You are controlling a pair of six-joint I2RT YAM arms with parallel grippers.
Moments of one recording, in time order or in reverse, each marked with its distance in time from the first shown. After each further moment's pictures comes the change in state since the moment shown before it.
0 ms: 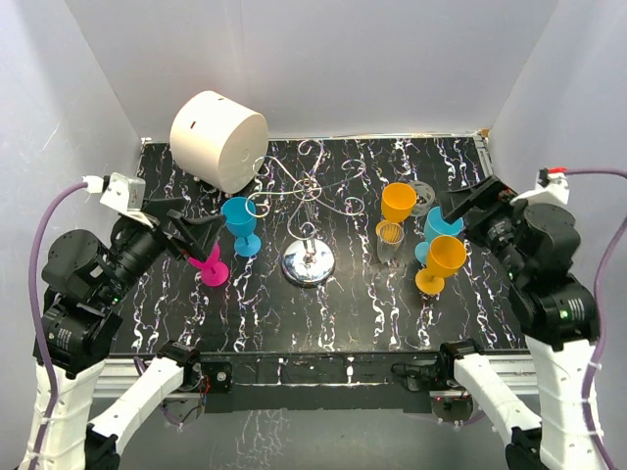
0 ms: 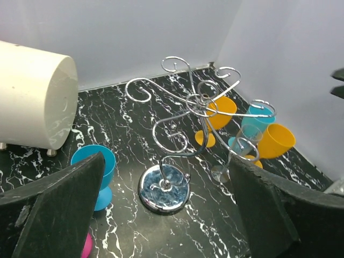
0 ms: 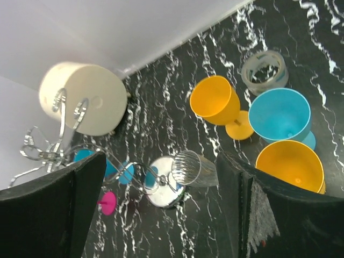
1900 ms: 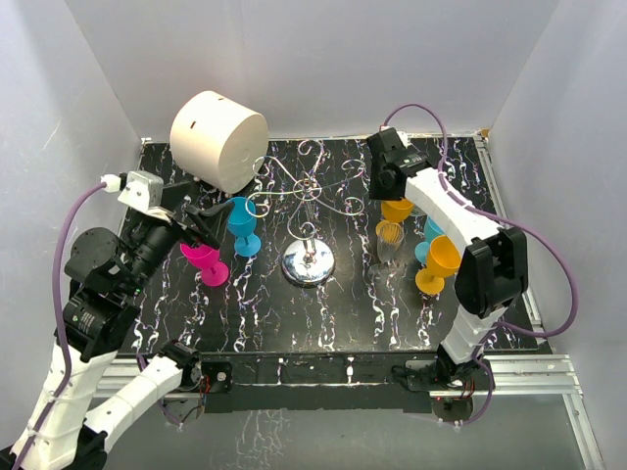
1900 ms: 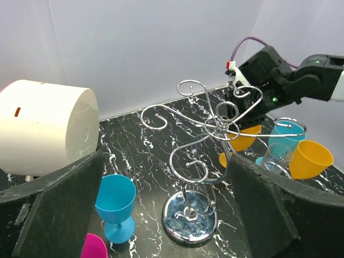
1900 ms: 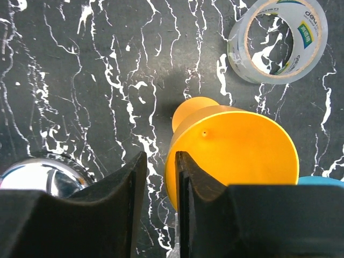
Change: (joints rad) left arm -0.152 -0.005 -0.149 0.248 -0.176 0.143; right arm 0.240 1.049 0.282 0.027 0.200 -0.278
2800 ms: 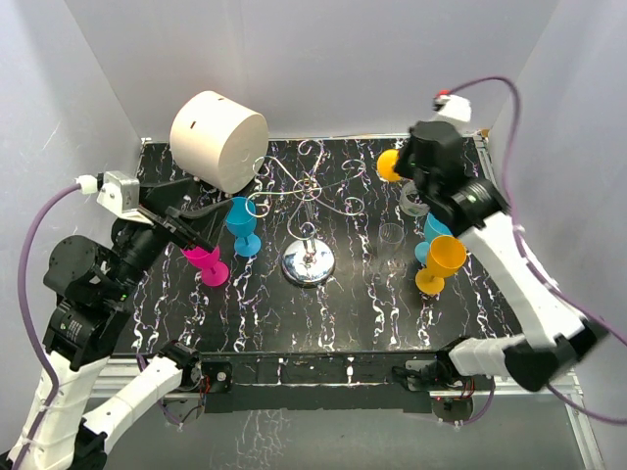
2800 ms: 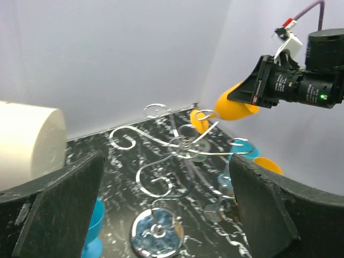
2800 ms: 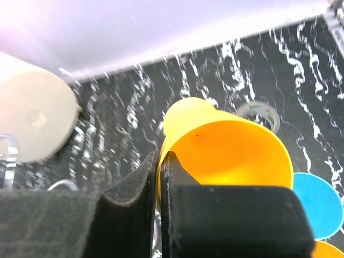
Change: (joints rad) left arm 0.000 -0.009 0.055 0.018 0.058 -0.111; right arm 0.105 -0.376 0.001 0.126 0.224 0.058
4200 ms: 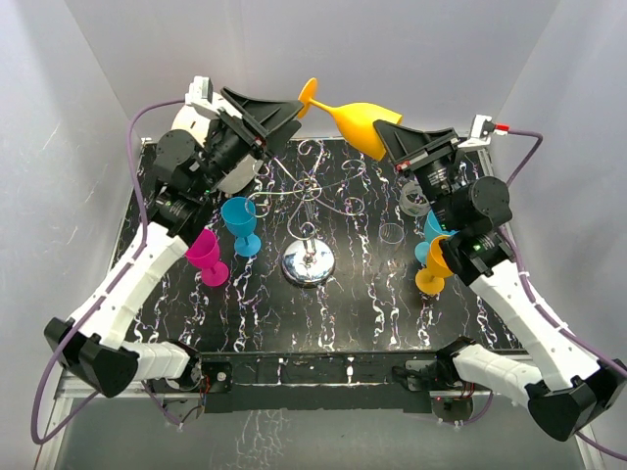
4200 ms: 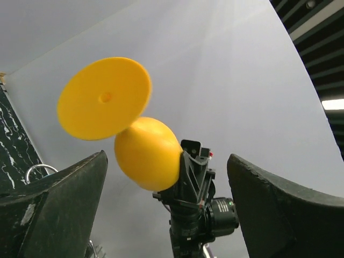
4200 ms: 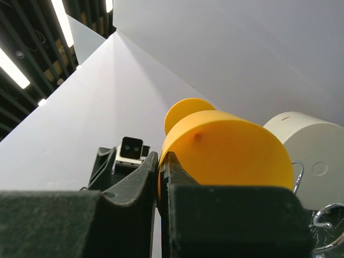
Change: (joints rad) left arm -0.011 0.612 0.168 0.578 0.222 -1.051; right arm -0.003 -0.378 -0.486 1.013 -0.463 0.619
